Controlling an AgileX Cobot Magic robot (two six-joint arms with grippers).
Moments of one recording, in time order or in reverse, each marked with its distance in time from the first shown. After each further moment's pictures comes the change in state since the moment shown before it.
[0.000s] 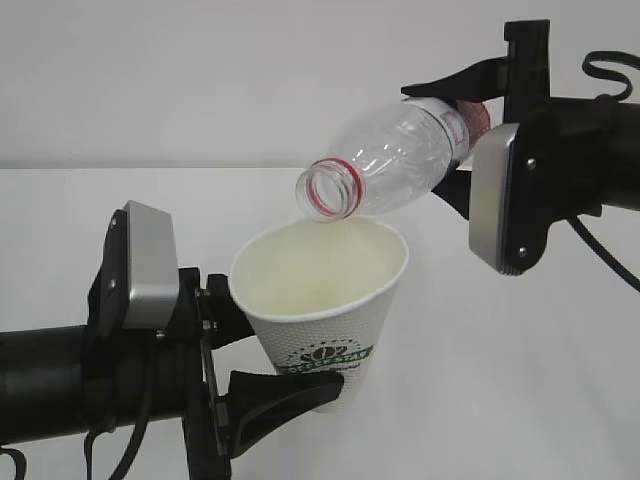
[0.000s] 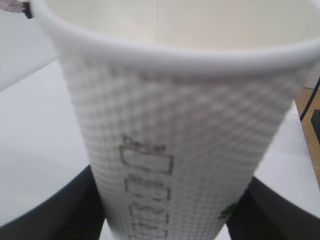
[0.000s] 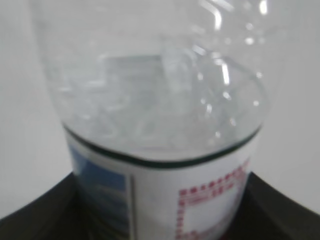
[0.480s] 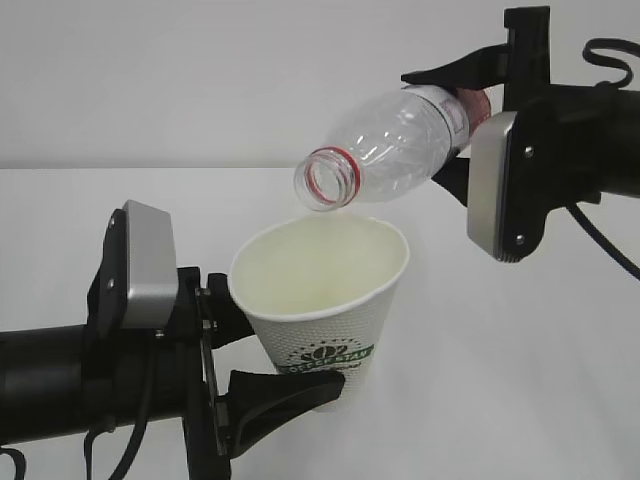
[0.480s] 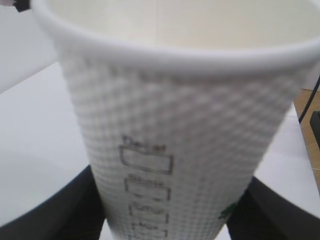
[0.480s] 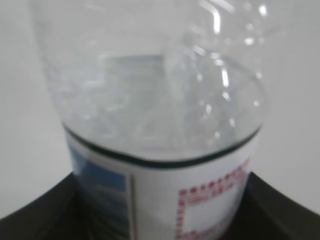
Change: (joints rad) left arm 0.000 0.000 0.000 0.000 -0.008 0.002; right arm 0.000 0.002 -0.023 0.004 0.011 -0.017
